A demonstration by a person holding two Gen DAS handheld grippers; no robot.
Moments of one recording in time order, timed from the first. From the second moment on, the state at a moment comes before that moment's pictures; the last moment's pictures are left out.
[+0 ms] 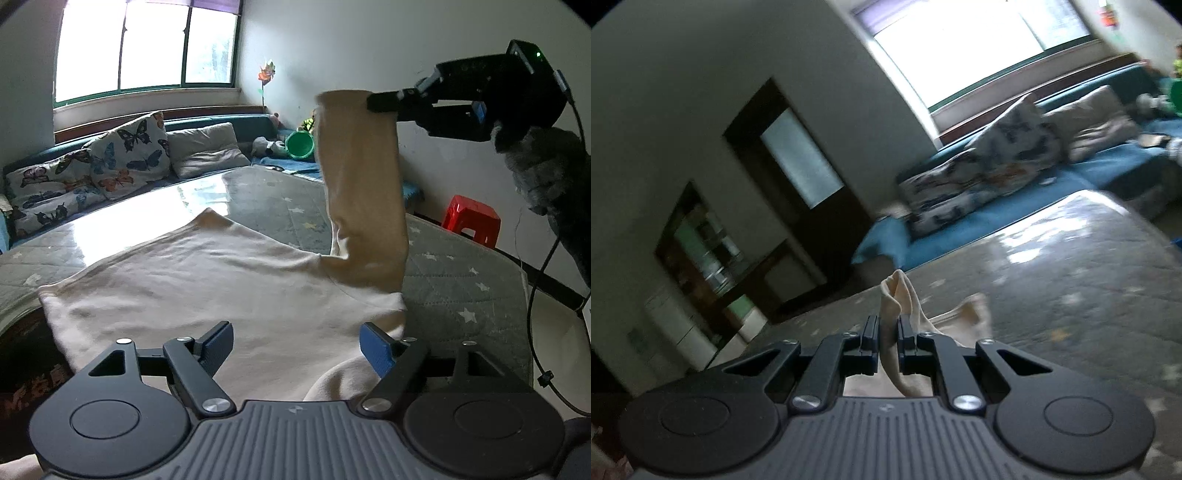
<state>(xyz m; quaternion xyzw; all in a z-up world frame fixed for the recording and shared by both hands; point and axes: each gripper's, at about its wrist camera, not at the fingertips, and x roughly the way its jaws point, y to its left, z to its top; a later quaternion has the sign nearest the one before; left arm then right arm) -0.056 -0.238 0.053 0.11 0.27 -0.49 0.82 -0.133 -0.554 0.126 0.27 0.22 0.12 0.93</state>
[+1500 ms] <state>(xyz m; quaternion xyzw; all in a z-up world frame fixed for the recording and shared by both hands) -0.041 -0.188 0.036 0.07 0.30 -0.45 0.84 -0.122 -0.448 0.083 0.11 0.35 0.18 0.91</state>
